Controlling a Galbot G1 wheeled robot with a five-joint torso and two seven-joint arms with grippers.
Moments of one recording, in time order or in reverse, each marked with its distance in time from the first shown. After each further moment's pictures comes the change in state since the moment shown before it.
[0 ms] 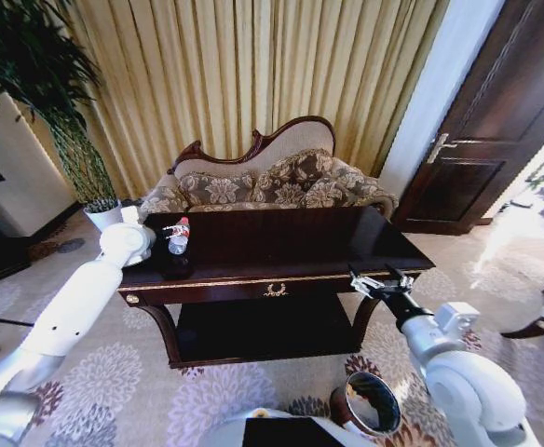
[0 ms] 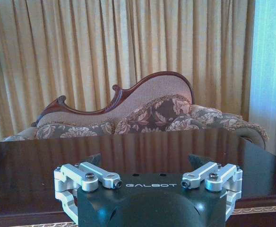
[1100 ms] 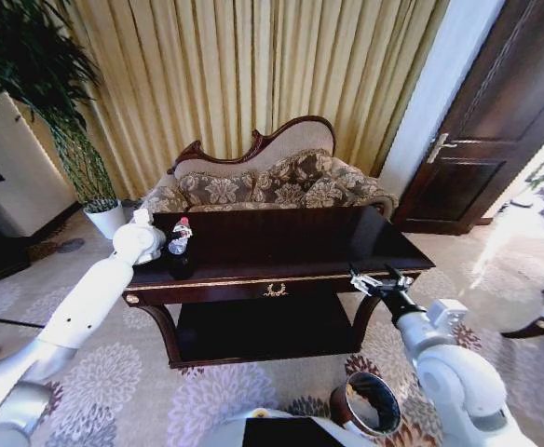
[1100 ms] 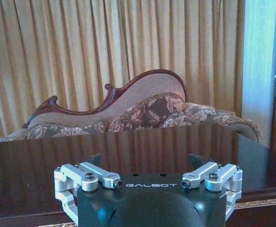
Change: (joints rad) left arm -0.026 -0.026 0.044 0.046 -0.045 0.000 0.001; right arm 0.044 0.021 -0.024 -0.073 -0.024 0.029 0.000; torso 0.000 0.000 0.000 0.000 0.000
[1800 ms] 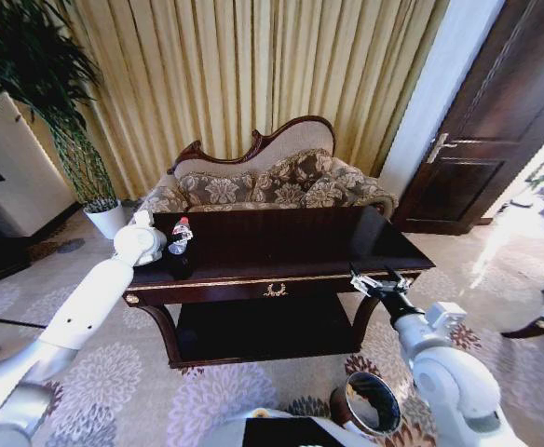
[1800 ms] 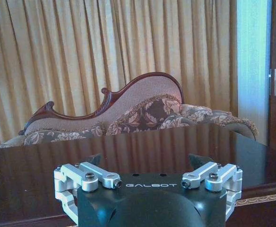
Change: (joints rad) left arm 0.002 -0.010 0.002 0.005 -0.022 0.000 -0.018; right arm -0.006 0.039 -0.012 -0.011 -0.018 0.038 0.000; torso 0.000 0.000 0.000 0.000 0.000
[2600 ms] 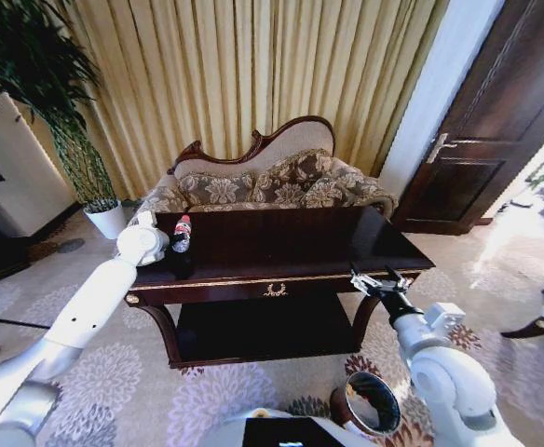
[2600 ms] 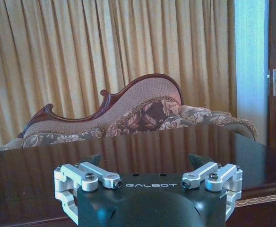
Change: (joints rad) left arm 0.010 -0.010 -0.007 -0.001 0.136 -0.001 0.079; right arm 0.003 0.003 -0.003 -0.007 0.000 0.013 0.000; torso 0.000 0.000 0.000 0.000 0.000
